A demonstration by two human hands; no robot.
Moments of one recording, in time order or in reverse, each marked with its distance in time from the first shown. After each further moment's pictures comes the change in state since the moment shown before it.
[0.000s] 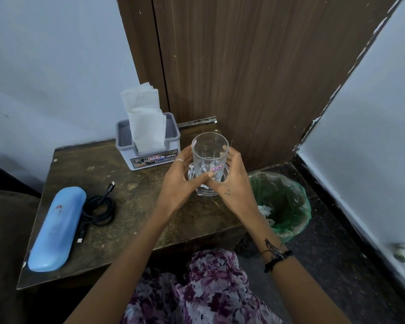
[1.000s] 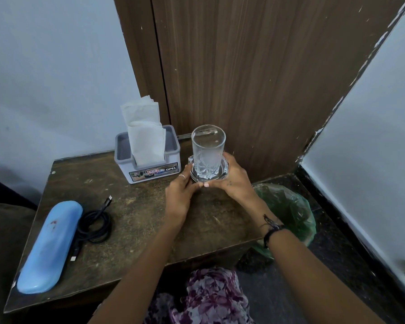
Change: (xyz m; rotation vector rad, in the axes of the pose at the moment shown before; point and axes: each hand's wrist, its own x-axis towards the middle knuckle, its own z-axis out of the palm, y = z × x) left_hand 0.037 -0.046 0.016 -0.017 0.185 -0.113; right_hand 0.061 0.023 -0.004 0.040 -0.179 0.076
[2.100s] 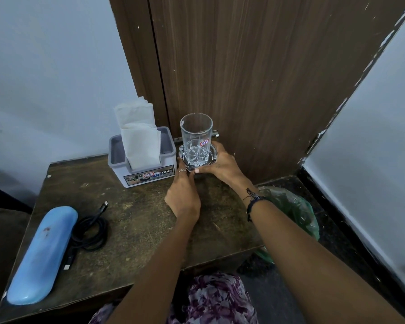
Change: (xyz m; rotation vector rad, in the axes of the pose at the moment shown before) left_hand 0.011 0.012 0.027 0.692 0.324 -0.070; right_hand 0.061 -0.002 0.013 -0.002 -0.070 0.061
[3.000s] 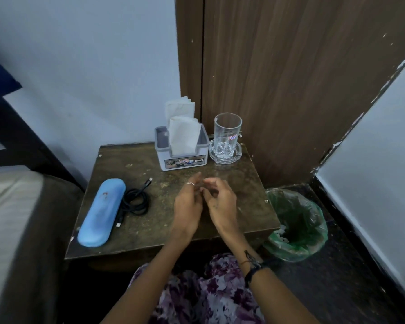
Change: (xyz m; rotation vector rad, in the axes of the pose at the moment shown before) left_hand -0.062 -0.065 -0.081 -0.496 -0.135 0.166; right_hand -0.139 -0.033 0.094 0.034 0.251 -0.165
